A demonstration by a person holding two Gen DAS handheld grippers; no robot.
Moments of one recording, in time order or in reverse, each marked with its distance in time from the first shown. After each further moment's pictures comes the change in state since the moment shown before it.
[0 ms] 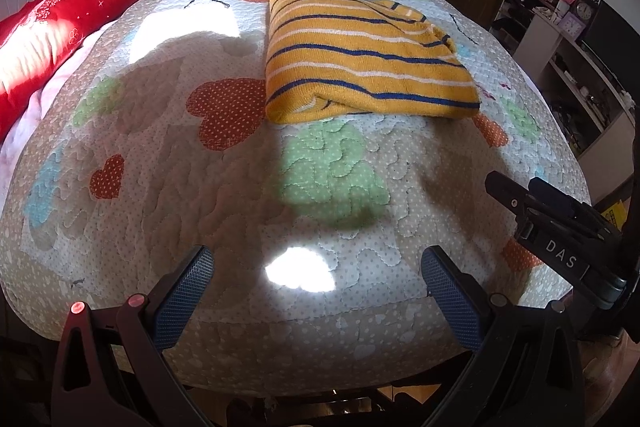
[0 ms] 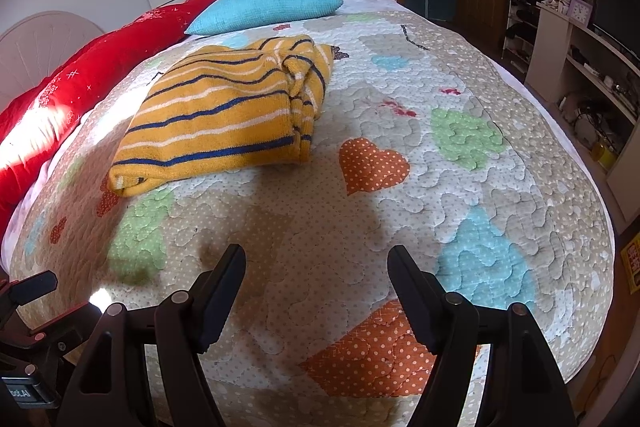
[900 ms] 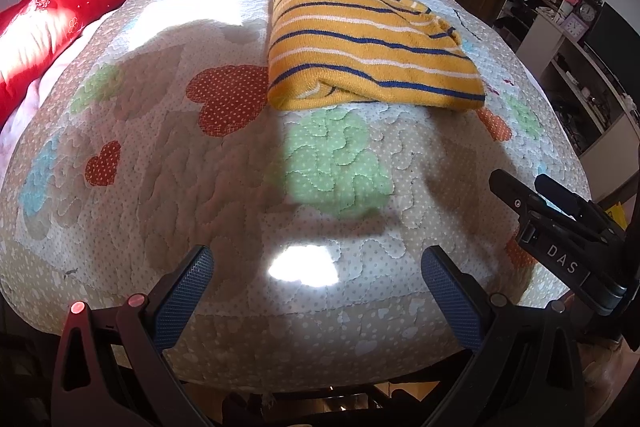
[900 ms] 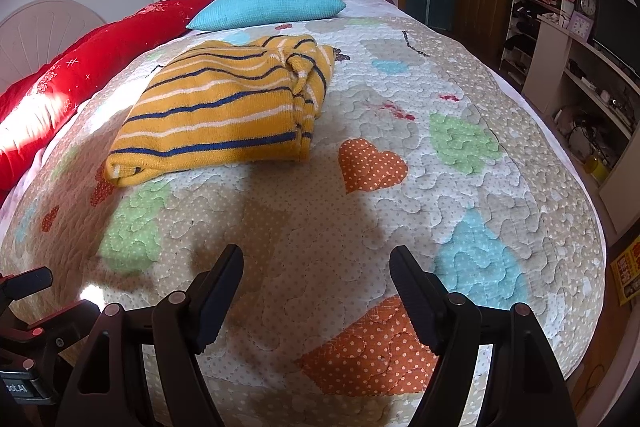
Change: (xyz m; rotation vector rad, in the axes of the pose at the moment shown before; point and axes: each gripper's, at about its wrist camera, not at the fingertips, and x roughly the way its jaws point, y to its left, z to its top) left arm 0.007 0.003 -0.005 -0.017 0.023 -0.007; right arm -0.001 0.006 -0.003 -0.047 -0.009 -0.033
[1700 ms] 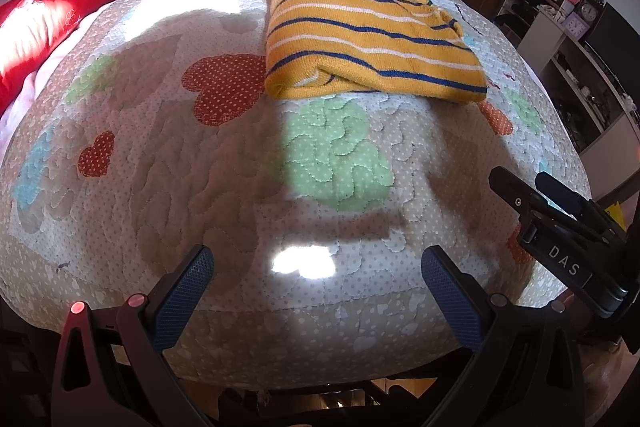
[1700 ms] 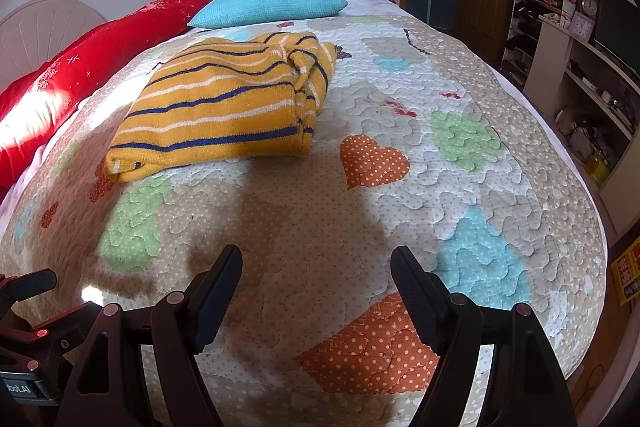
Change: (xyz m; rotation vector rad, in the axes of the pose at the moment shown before) left arm 0.005 0.000 -0.002 -0.005 0.022 -0.010; right arm 0.001 0.001 -0.002 -0.002 0.003 0.003
